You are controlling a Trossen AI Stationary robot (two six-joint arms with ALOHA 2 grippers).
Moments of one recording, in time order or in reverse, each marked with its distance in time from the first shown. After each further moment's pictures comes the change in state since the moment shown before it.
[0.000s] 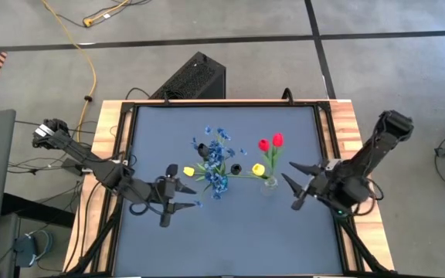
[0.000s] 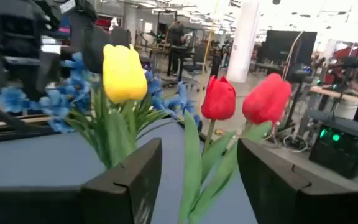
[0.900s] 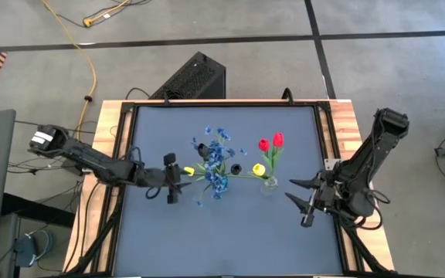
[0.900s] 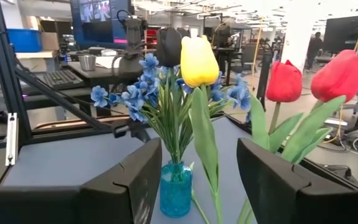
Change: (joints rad) left arm 0.284 0.035 -0.491 0.330 0.052 0.134; right arm 0.153 -0.003 0.010 -0.248 -0.068 0.348
